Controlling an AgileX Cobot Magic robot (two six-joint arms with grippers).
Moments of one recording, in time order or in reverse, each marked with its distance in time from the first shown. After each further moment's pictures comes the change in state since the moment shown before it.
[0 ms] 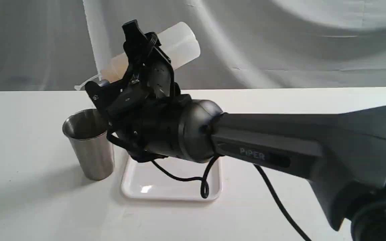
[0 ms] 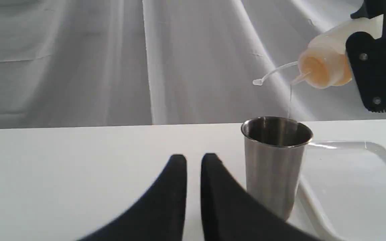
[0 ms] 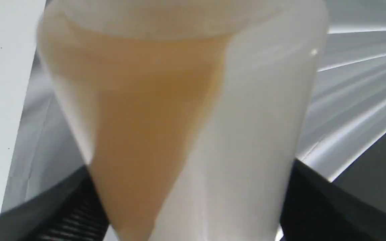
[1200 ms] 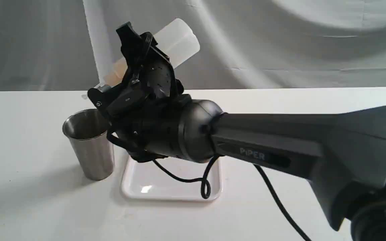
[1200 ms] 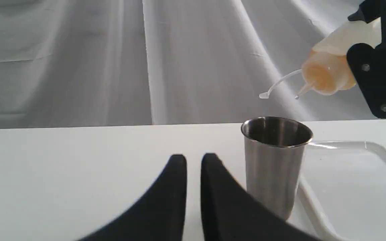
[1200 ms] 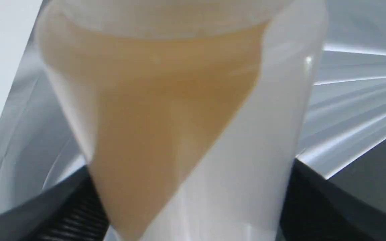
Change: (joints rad) left arm 0.000 0.000 0.000 0.000 0.000 0.000; right arm 0.000 0.000 0.000 0.000 0.003 -0.133
